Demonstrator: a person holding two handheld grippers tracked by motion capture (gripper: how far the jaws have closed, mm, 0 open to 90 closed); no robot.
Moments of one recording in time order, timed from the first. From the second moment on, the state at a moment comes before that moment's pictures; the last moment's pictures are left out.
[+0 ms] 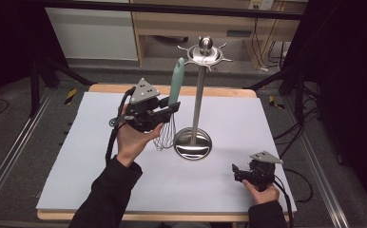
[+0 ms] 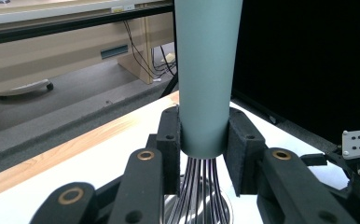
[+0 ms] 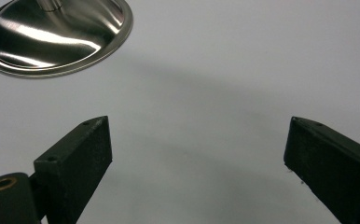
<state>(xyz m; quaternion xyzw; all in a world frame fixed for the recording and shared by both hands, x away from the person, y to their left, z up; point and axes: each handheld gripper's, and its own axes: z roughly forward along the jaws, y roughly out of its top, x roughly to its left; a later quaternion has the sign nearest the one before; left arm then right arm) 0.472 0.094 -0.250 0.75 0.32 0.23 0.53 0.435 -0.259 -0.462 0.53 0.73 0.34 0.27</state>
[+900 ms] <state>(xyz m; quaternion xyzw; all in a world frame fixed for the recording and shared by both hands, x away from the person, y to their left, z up) 0.486 0.085 -0.251 0.76 0.33 0.23 0.51 0.435 -0.258 -0.462 0.54 0.73 0.34 0.26</state>
